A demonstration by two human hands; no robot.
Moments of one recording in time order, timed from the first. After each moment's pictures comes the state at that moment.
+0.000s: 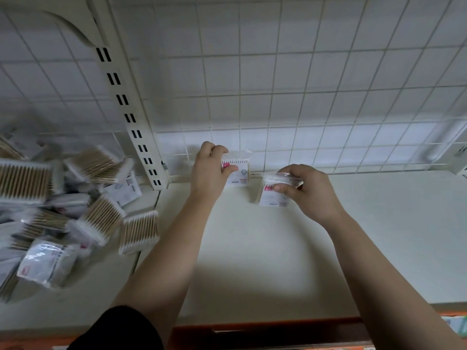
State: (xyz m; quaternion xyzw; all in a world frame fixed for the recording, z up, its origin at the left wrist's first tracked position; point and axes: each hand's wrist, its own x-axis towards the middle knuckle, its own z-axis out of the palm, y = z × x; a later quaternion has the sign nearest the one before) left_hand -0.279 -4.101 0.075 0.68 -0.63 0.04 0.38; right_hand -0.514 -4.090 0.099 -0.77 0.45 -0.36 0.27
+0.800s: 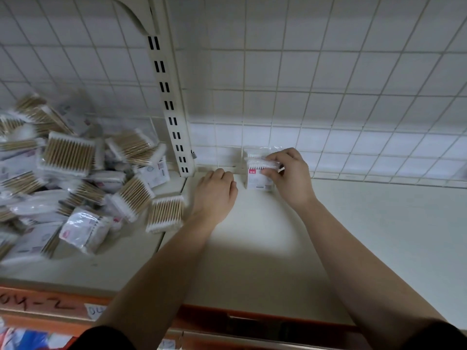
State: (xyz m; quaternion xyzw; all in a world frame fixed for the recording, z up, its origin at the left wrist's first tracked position) left_hand -0.256 -4.037 0.044 0.74 -0.63 0.13 0.20; right_hand -0.428 -4.123 0.076 -0.80 0.38 -0.42 0.22
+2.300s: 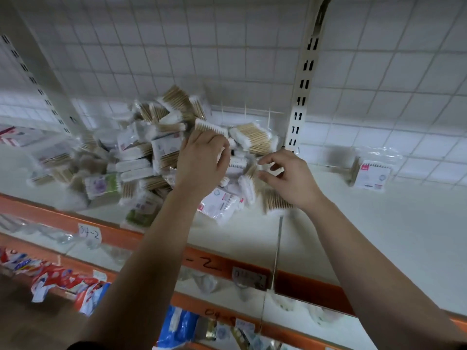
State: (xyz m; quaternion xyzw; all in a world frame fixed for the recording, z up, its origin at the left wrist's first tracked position) left_hand -0.058 -3.875 0.133 0.72 -0.58 0.25 0.28; right_hand -0.236 -3.985 0.103 -0.86 0.26 -0.34 0.28
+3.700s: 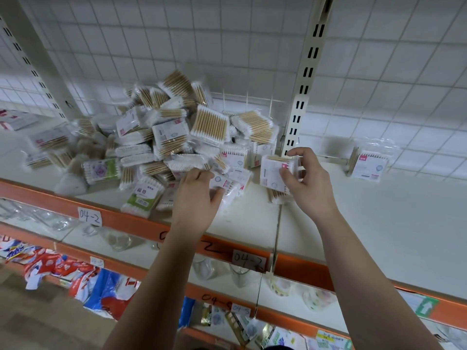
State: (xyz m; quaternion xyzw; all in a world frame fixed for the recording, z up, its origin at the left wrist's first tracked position) left_hand -0.084 -3.816 0.072 0.82 -0.49 0.07 0.28; right_hand -0.271 -3.944 0.097 -0.77 0.37 -0.39 0.34
